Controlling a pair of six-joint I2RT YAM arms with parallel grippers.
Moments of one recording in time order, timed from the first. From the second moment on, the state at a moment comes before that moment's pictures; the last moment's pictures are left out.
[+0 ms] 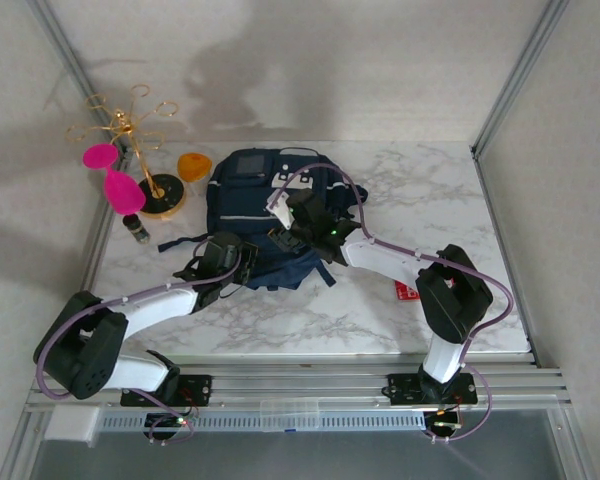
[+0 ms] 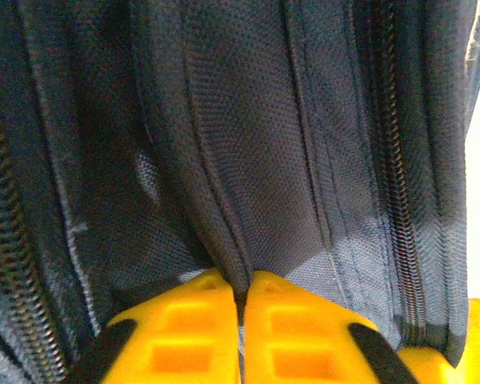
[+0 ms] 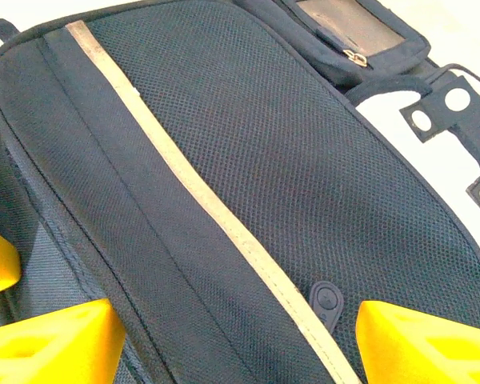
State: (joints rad) left arm -0.52 1.36 0.56 0.16 -0.09 -1.68; right arm 0.82 1.77 1.26 -0.13 0.11 -0.22
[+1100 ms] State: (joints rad) left arm -0.46 1.33 0.68 0.09 -0.03 -1.69; right arm 0.80 1.67 1.20 -0.39 -0.03 0.25
